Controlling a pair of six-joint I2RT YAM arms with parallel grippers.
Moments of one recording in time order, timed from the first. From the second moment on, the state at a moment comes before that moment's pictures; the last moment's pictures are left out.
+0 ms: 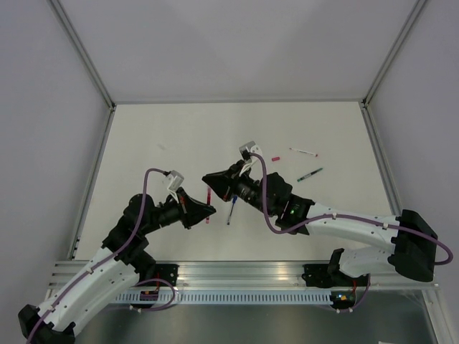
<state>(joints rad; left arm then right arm) -0.62 0.47 0.40 -0.03 0.43 -0.53 1.12 1.29 0.86 0.46 0.17 0.50</state>
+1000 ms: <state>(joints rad) -0.60 0.68 0.38 0.09 0.35 -0.51 1.13 1.12 1.08 -0.14 0.53 0.43</state>
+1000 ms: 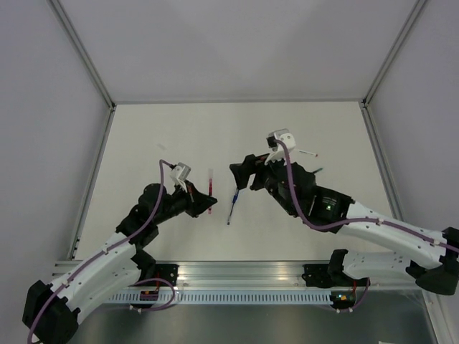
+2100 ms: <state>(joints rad) -0.60 1.48 0.63 -0.08 0.14 -0.52 1.11 0.66 0.81 -0.21 0.54 0.37</state>
